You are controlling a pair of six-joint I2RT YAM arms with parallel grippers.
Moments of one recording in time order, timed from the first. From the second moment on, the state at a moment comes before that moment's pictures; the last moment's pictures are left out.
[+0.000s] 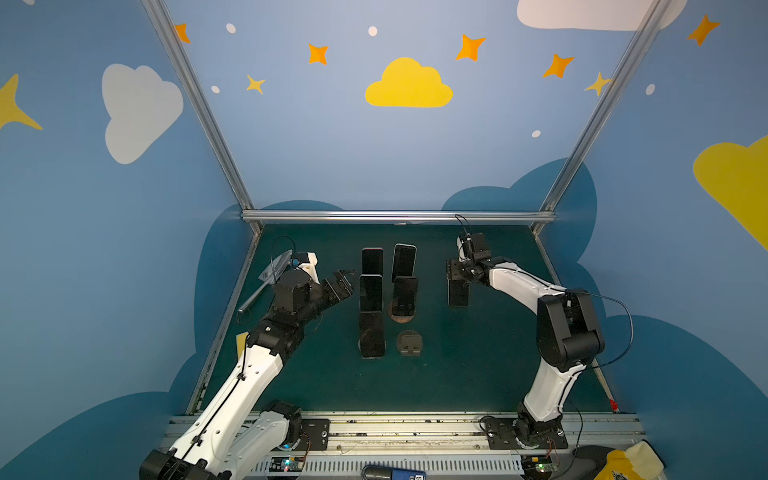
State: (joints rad) left arm -0.28 0.94 0.77 -0.20 0.21 -0.80; right arm 0.35 1.86 1.31 -0.34 0.09 0.20
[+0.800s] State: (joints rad) left arm -0.28 0.95 0.77 -0.19 0.23 -0.83; right arm 0.31 2.08 1.56 -0.62 0.00 0.27
